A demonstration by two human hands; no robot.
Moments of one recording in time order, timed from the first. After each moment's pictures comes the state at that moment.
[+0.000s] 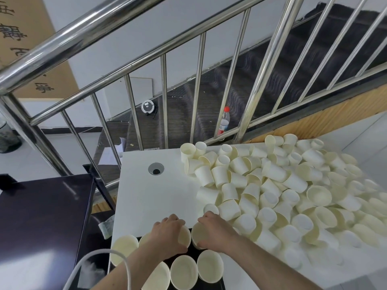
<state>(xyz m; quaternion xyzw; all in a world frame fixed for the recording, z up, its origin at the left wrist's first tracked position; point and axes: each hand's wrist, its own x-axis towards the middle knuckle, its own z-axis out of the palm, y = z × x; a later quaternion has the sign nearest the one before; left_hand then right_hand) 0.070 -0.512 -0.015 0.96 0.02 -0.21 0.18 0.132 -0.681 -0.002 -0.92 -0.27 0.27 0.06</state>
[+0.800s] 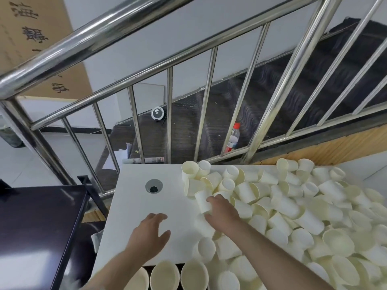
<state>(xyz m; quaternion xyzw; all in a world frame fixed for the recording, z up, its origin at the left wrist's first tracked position) 0.122 -0.479 -0.008 0.93 0.18 -0.06 0.30 0.261 -0.666 0.020 -0.95 -0.21 0.20 0.09</state>
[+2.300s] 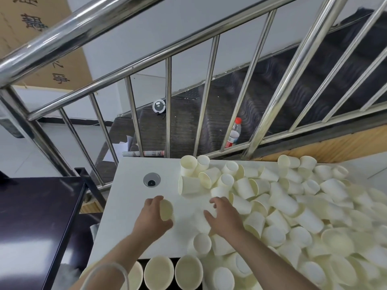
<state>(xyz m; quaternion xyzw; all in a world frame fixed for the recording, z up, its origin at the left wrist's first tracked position) 0.155 -0.491 -0.004 0.88 0.27 -0.07 0.38 0.253 -0.691 0.006 -0.95 -0.17 0.17 0.20</state>
